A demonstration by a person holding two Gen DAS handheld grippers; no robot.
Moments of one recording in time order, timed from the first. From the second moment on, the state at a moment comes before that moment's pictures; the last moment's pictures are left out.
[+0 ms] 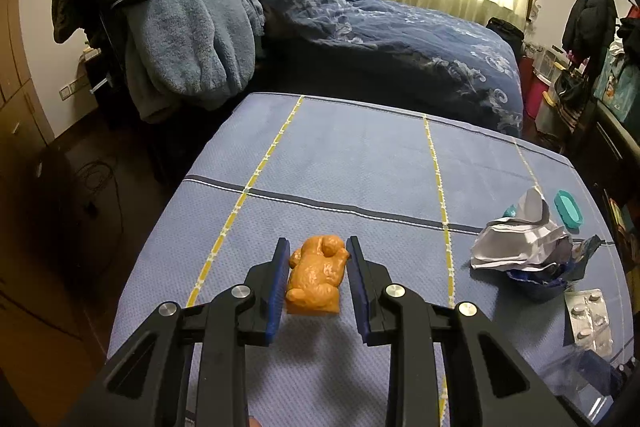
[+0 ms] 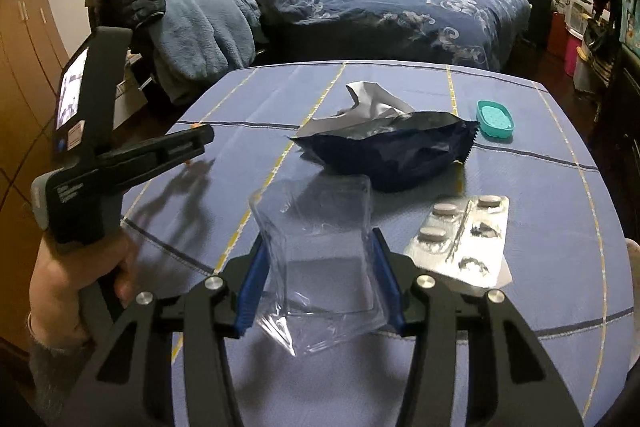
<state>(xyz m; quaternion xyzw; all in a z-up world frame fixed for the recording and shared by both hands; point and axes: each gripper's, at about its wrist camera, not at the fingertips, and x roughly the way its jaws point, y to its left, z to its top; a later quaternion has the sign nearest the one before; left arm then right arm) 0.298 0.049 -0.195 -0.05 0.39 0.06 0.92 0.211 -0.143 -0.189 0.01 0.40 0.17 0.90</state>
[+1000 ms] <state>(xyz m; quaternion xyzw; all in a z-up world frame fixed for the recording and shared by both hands) 0.237 -0.158 -0.128 0.05 0.33 -0.15 0.93 0.134 -0.328 -0.173 0.09 0.35 0.02 0.93</state>
